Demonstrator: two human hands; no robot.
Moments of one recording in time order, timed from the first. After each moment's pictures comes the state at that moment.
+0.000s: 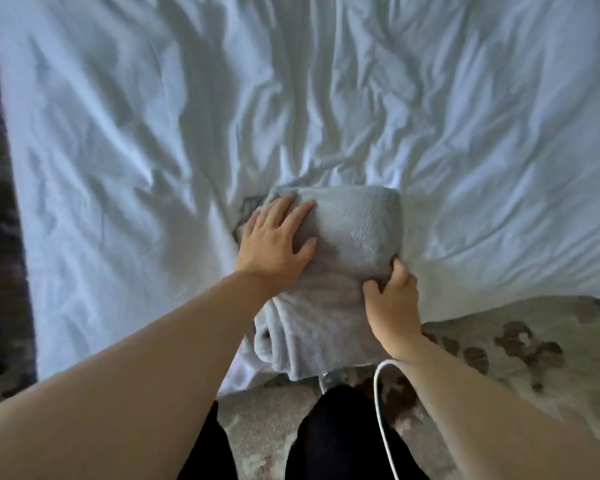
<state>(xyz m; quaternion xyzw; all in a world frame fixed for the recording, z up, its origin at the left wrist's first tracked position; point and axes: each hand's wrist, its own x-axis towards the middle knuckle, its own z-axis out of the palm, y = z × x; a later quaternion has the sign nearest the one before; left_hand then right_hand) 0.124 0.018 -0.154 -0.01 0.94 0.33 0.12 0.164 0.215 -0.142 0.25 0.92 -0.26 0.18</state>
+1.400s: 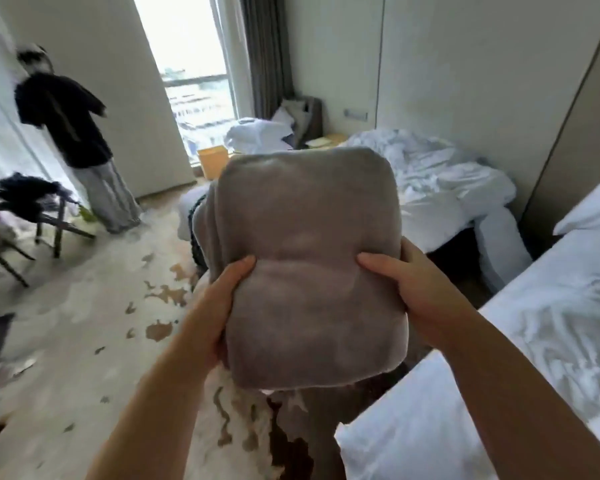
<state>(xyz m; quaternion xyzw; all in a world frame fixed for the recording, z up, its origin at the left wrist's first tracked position) 0.522 -0.139 0.334 -0.51 0.42 0.59 -0.47 0.286 -0.091 0.339 -0.41 0.48 -0.59 0.51</state>
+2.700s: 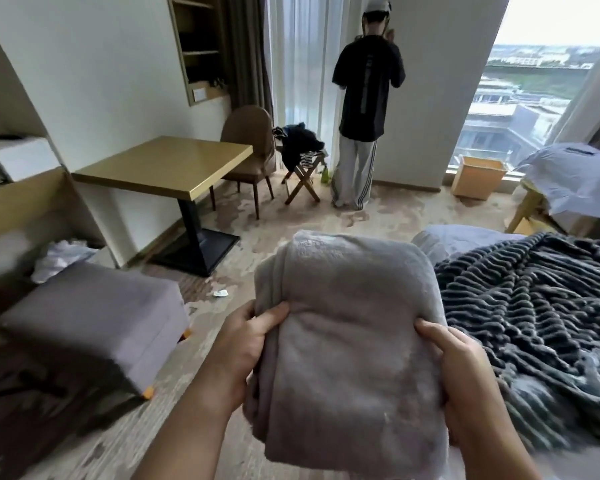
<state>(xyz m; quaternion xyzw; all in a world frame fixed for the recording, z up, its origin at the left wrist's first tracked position) 0.977 -0.575 0.302 -0.62 0.19 0.41 -0.64 0.769 -0.707 0.279 -0.44 0.44 -0.42 0.66</state>
